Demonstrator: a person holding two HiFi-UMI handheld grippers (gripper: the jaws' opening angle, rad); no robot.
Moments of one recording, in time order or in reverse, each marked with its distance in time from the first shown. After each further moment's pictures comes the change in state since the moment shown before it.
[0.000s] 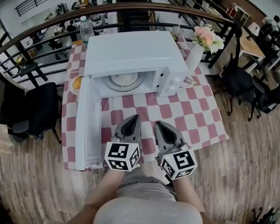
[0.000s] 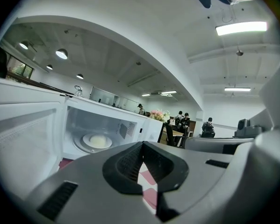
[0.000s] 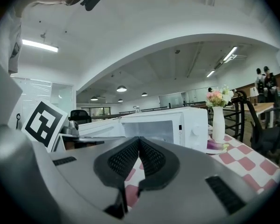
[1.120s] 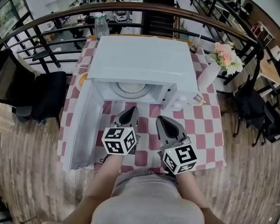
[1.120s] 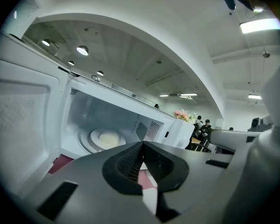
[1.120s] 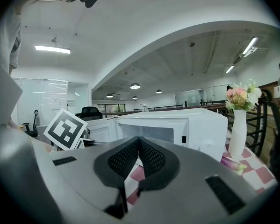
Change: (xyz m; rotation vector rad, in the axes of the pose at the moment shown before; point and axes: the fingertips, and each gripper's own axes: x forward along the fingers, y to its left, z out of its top) left arm 0.085 0.064 -0.001 -0.159 0.000 0.193; right arm 0.071 -0.058 0.020 -0.069 0.031 0.209
